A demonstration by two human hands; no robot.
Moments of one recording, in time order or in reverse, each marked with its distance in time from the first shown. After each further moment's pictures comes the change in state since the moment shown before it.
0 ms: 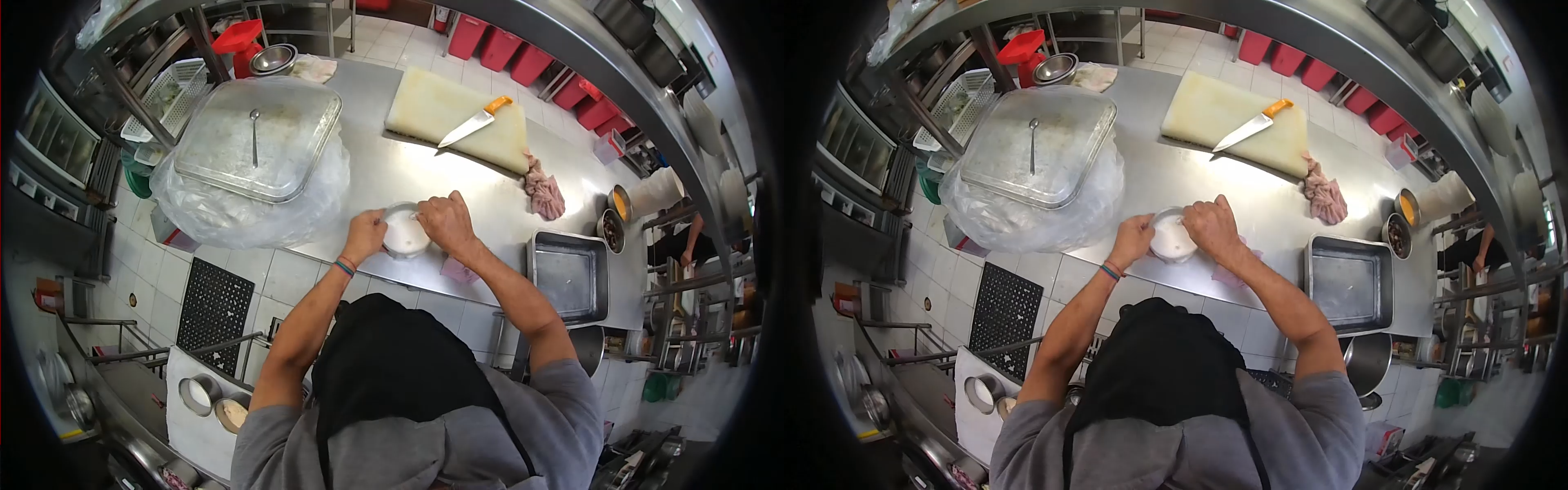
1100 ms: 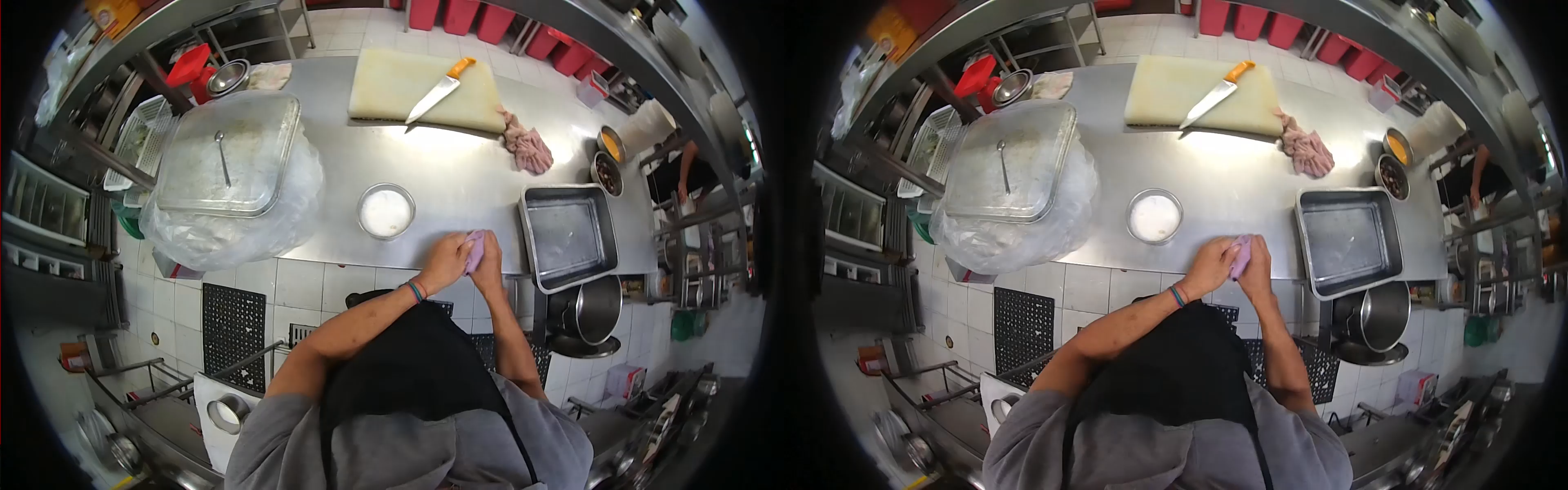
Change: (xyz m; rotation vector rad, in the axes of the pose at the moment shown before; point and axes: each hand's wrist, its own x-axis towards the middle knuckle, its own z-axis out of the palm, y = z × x) left_hand -0.069 0.106 0.145 -0.170 -0.431 0.194; right_hand -0.184 -0.019 -0.019 0.372 0.228 0.772
